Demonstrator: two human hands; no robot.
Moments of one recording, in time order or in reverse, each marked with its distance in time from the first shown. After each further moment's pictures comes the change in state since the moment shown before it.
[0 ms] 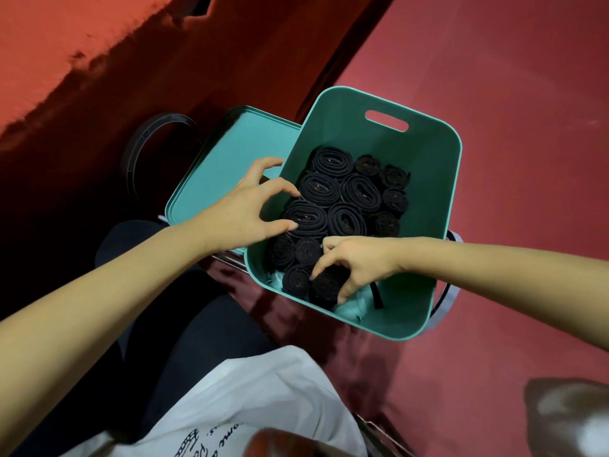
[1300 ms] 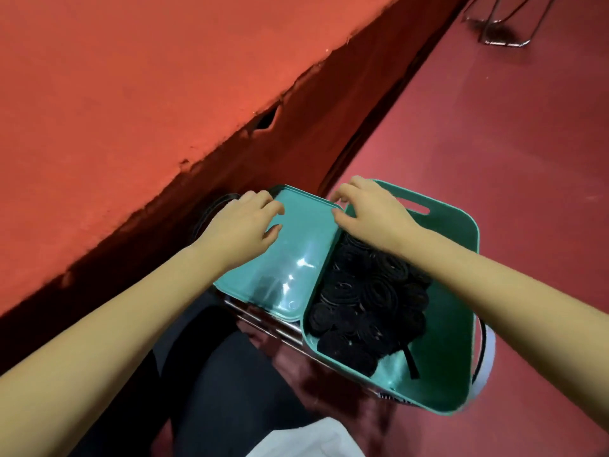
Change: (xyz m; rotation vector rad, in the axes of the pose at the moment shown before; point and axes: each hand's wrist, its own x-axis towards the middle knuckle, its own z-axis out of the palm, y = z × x) left_hand 0.004 -0.036 -0.089 0.644 0.310 0.118; right_hand 0.023 -0.075 -0.129 -0.293 0.850 0.225
